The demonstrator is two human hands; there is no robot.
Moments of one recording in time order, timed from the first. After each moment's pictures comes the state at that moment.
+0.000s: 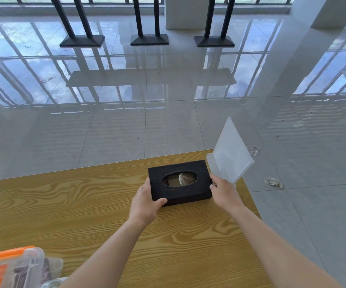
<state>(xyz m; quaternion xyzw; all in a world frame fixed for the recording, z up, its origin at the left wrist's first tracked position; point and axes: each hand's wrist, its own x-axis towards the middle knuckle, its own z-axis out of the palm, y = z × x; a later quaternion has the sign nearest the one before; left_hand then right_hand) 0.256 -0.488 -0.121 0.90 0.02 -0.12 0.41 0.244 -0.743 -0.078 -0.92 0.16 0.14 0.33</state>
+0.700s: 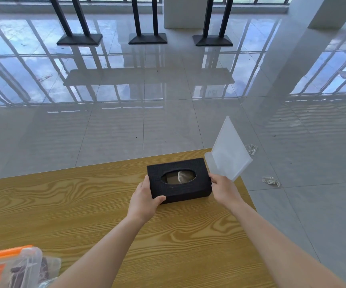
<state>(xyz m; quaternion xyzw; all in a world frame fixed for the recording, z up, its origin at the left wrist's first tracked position) 0.262 -0.489 -0.121 0.91 0.02 -0.13 0.40 0.248 -0.750 -0.083 -0.91 0.18 0.14 0.36</state>
